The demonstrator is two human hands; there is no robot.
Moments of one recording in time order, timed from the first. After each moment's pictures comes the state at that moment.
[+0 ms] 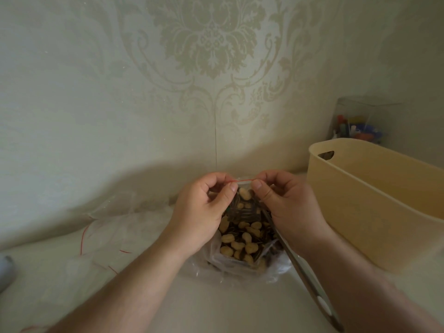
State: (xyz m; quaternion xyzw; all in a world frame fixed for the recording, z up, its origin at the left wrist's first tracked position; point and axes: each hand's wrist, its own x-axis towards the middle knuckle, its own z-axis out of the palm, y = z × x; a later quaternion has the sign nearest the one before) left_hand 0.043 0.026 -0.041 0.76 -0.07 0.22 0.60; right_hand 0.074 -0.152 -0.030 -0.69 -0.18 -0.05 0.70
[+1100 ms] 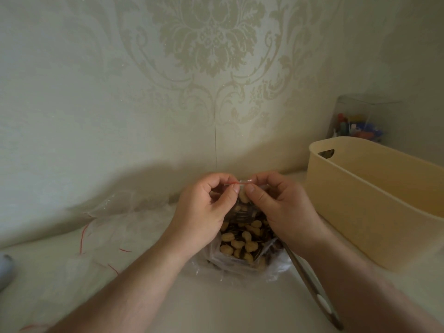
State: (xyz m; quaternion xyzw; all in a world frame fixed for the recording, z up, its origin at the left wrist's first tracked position) left_hand 0.037 0.022 -0.039 0.77 -0.09 0.21 0.59; right_hand 0.074 -0.153 -0.035 -0.72 -0.21 -0.02 0.66
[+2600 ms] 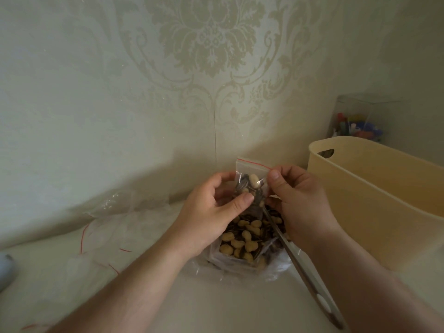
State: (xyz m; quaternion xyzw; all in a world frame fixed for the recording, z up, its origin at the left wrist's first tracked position) left_hand 0.038 0.015 -0.037 0.72 -0.09 0.09 0.68; right_hand 0.077 -0.159 -0.023 -0.63 -0.10 -0.02 0.77
